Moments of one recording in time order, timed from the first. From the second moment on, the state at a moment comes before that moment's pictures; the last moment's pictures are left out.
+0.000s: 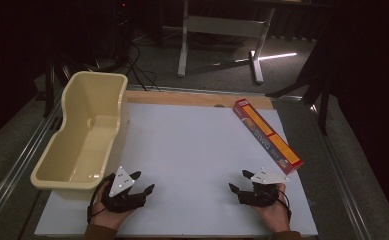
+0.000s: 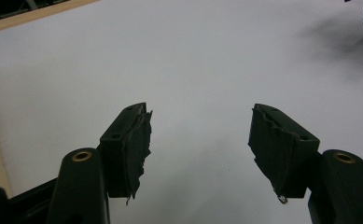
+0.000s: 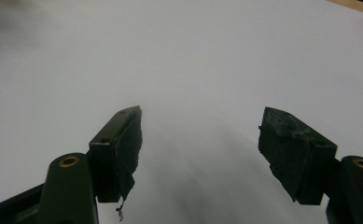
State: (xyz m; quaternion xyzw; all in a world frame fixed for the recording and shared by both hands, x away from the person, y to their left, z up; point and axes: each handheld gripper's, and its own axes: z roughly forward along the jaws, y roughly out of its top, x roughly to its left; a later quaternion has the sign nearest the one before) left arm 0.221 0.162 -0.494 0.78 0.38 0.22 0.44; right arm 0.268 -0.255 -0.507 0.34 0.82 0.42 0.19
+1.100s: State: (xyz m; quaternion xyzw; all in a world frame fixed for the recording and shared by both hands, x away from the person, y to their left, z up) left arm 0.222 0.160 -0.494 0.78 0.39 0.23 0.44; right arm 0.296 -0.255 -0.494 0.32 0.84 0.41 0.16
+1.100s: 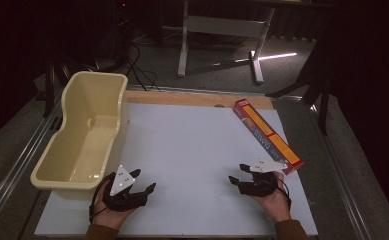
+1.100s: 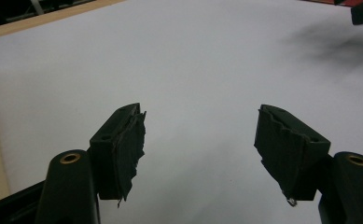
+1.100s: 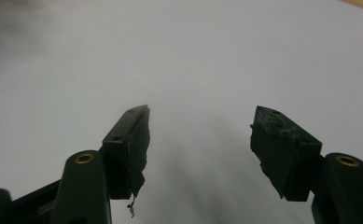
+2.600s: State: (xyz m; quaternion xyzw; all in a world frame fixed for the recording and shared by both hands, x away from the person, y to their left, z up) left arm 0.220 0.159 -0.493 0.78 0.38 0.23 0.44; right arm 0.431 -0.353 -0.459 0.44 0.82 0.30 0.21
